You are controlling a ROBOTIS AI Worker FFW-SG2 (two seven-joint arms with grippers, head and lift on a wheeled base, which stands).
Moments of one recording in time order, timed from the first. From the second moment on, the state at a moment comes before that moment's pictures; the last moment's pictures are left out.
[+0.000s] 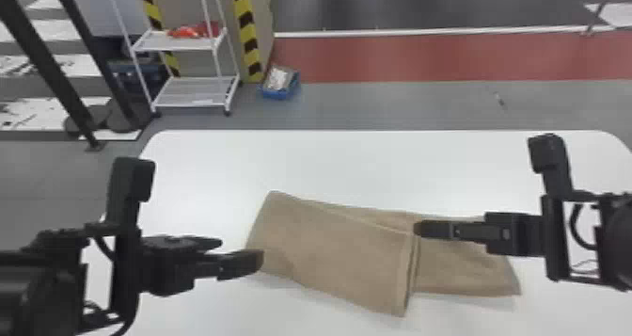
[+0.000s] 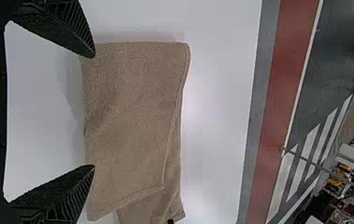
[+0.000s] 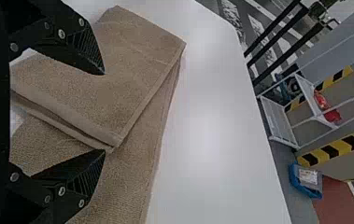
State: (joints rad) left arm 0.16 0.17 0.16 -2.45 -0.04 1.57 -0.81; right arm -0.12 -0.08 -0.08 -2.04 0.05 1.57 0.87
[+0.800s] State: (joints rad) left arm 0.17 0.18 0.18 -2.43 -0.03 1.57 -0.81; right arm -0.17 -0.08 0.03 -1.90 0.06 1.57 0.85
